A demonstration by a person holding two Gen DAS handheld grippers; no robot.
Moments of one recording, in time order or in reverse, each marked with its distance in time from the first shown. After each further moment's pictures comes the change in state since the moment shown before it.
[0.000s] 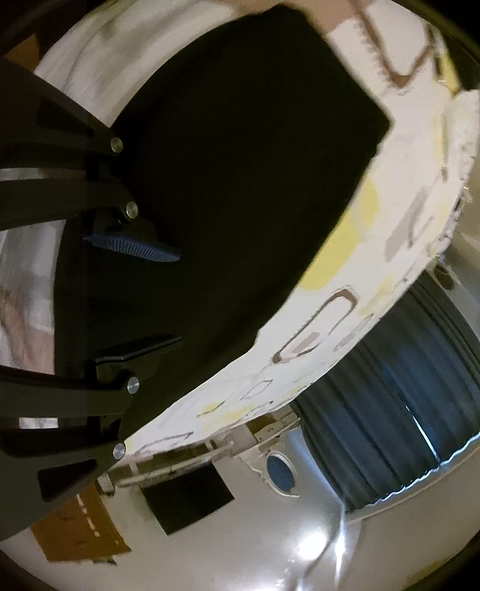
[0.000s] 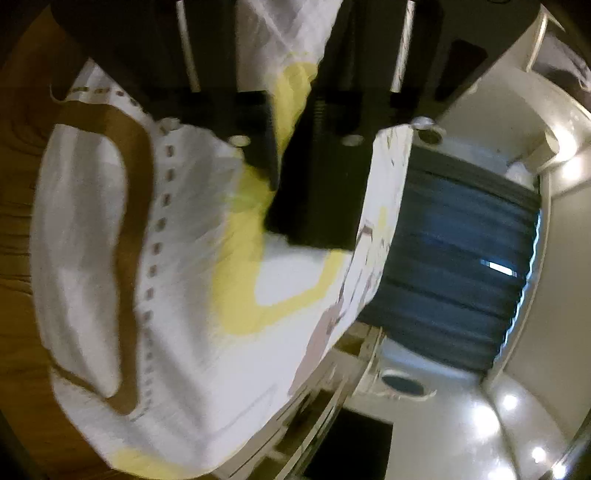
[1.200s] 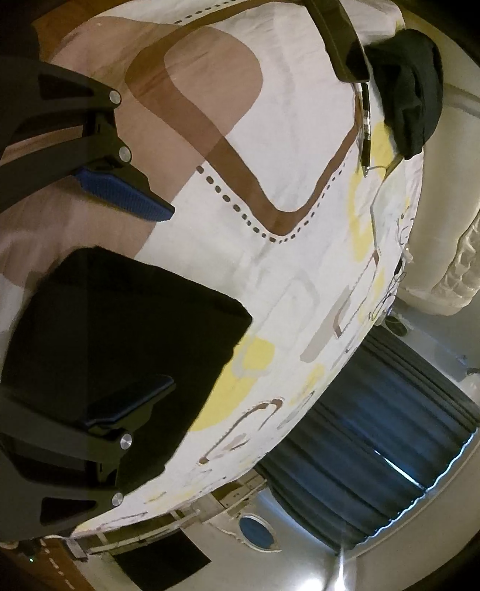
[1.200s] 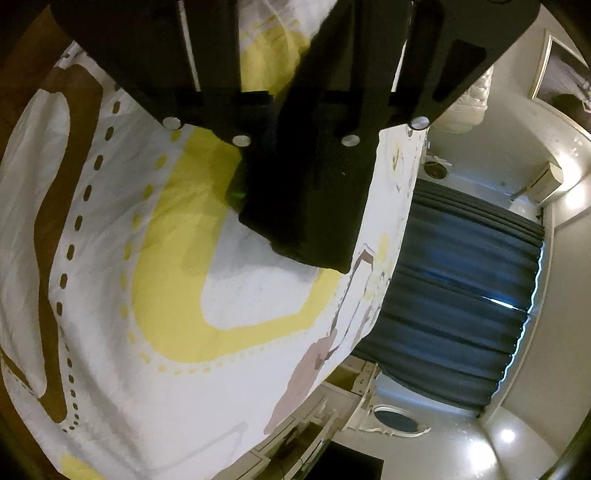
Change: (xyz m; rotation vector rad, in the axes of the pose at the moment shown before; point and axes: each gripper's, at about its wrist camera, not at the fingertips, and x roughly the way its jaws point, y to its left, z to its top) left arm -0.046 0.123 0.078 0.043 -0.170 0.264; right arm 0.056 0.026 0.014 -0.094 0.143 0.001
